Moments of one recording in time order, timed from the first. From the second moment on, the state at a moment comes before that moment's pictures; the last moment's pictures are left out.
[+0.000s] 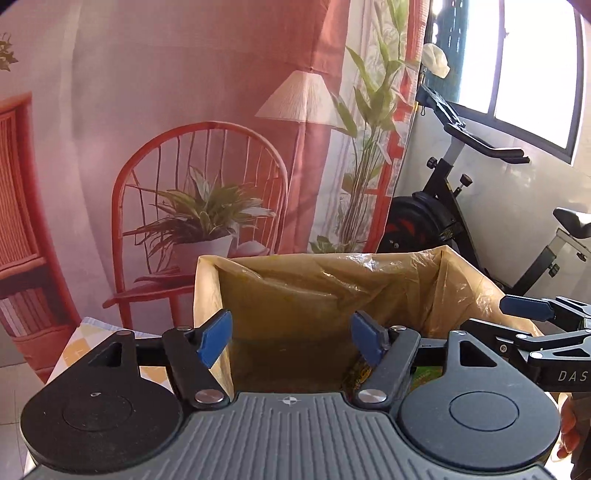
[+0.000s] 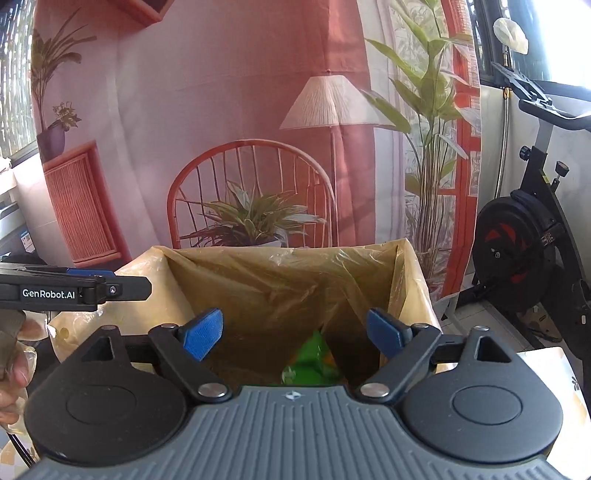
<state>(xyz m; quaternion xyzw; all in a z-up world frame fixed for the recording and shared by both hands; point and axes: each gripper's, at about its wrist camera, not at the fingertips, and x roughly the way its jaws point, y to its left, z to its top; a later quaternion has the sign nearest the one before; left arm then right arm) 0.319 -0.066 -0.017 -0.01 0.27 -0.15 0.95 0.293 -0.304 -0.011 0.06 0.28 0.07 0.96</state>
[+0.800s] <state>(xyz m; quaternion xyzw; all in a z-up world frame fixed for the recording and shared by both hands) 0.215 -0.018 -0.007 0.06 0.22 -0.10 0.97 0.205 -0.280 0.011 0.10 0.20 0.02 0.97</state>
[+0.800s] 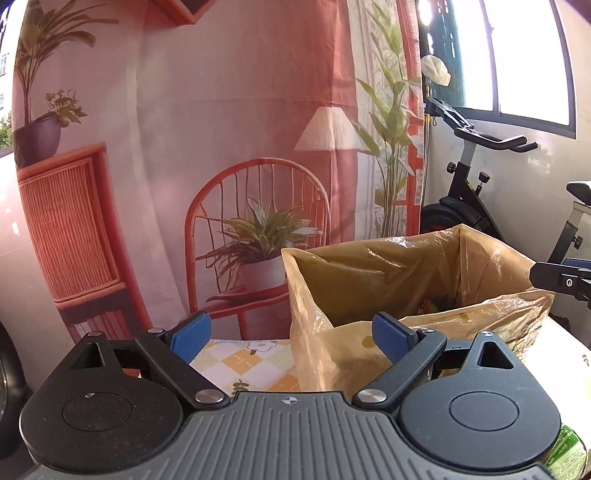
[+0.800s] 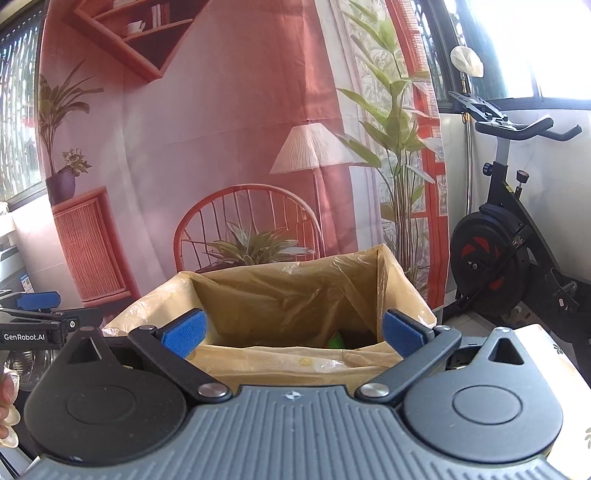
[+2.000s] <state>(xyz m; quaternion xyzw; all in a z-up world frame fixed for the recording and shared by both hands) 0.137 0.025 -0.108 0.00 0.35 -0.07 0.94 0.133 -0.220 -0.076 0.00 0.35 0.13 0.93</state>
